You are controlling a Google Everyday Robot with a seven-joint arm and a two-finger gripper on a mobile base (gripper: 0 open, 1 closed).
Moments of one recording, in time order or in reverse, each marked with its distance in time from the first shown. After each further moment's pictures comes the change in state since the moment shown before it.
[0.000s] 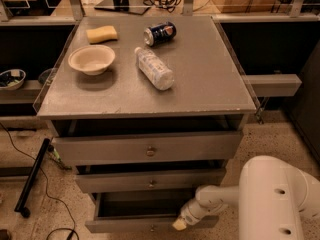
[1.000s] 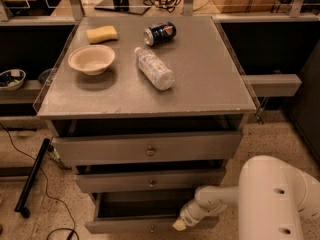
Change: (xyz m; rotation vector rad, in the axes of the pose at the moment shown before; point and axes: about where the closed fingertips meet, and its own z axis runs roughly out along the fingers) arm -0.001 -0.001 -0.001 0.000 0.000 0.000
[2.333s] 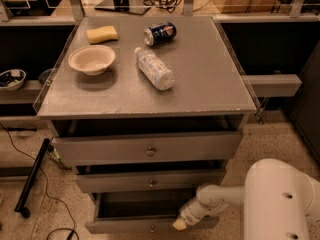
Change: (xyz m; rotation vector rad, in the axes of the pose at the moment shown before) arm -0.003 0.008 -0.006 -0.044 -0.019 -0.023
